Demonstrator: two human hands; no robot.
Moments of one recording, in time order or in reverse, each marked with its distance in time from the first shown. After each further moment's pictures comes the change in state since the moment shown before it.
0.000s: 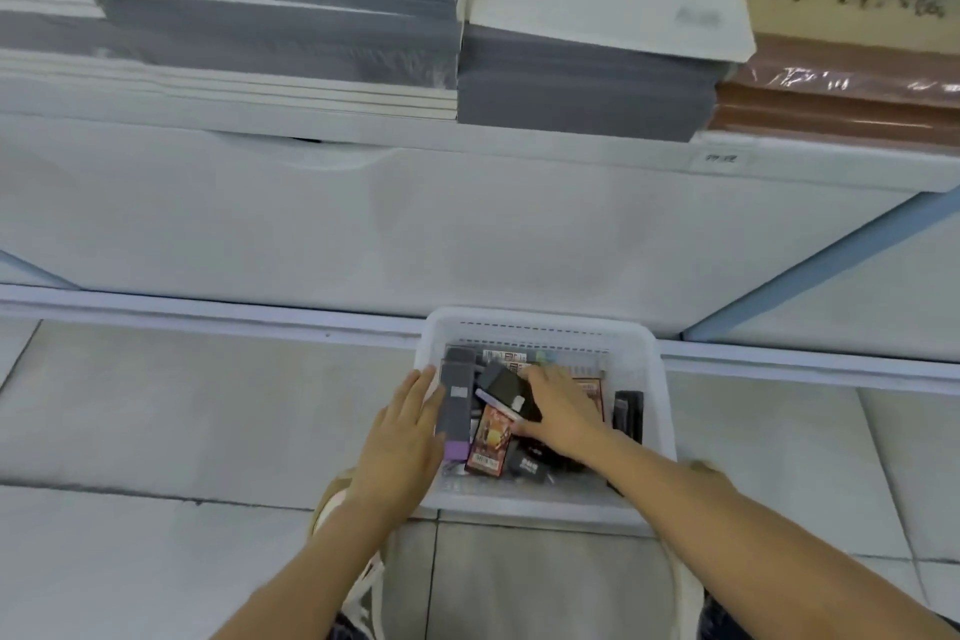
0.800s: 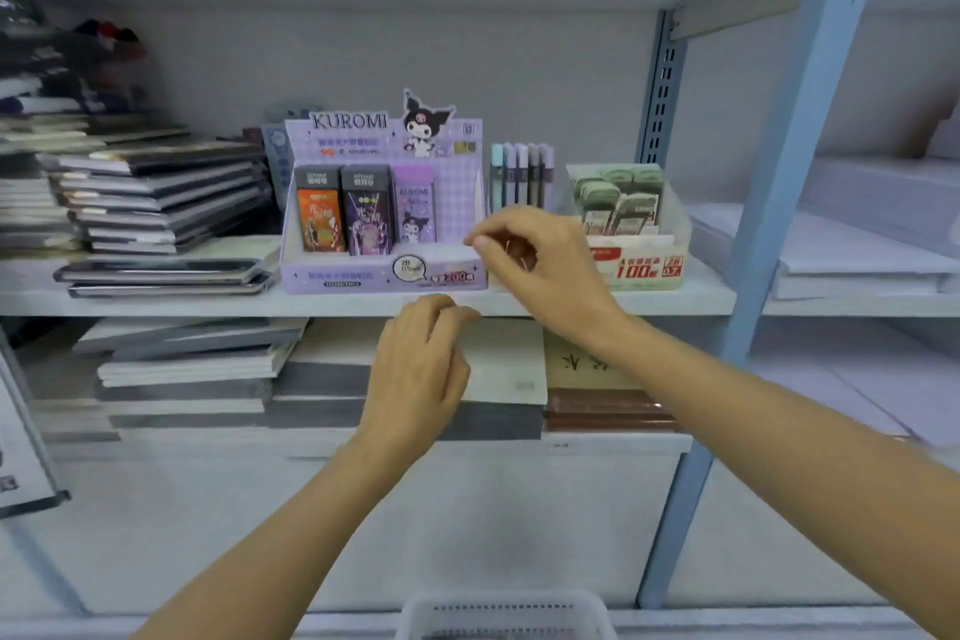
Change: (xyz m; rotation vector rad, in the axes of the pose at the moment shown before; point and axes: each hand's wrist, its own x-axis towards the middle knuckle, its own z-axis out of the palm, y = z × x) left_hand -0.038 0.124 -0.373 -0.026 1.150 0.497; right_hand -0.204 -0.182 -0.420 0.130 1.215 -0.877
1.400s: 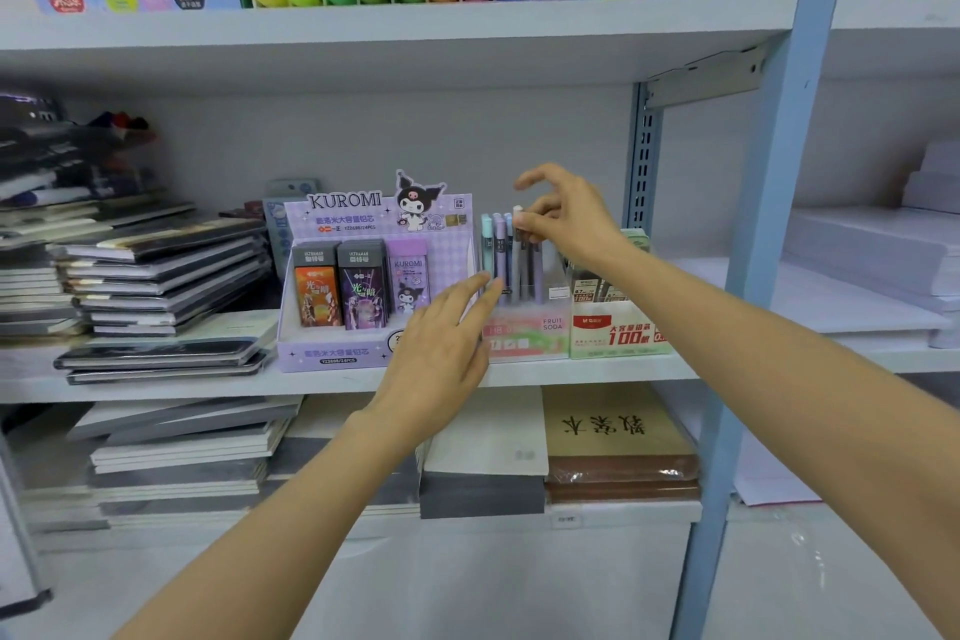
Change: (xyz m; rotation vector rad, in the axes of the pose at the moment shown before) left_hand 0.084 0.001 -0.019 0.096 -0.190 0.099; right_hand 0.103 0.069 -0.048 0.073 -0.045 0.387
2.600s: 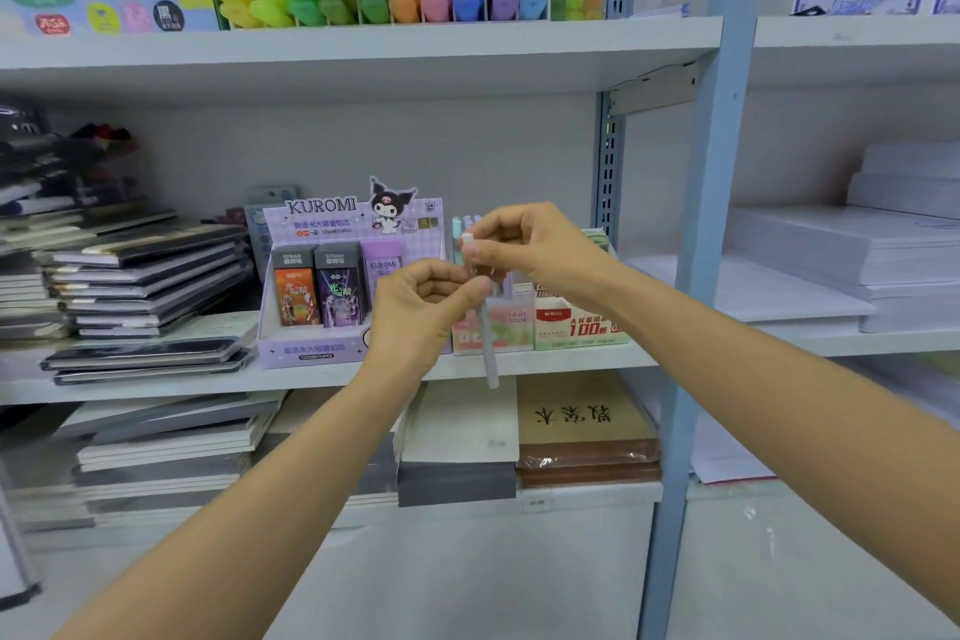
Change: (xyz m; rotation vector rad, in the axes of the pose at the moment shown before) left_hand 0.020 0.042 -0.036 -1.163 0.310 -0.490; right_hand -0.070 -0.047 -0.022 0.358 -0.312 -0.008
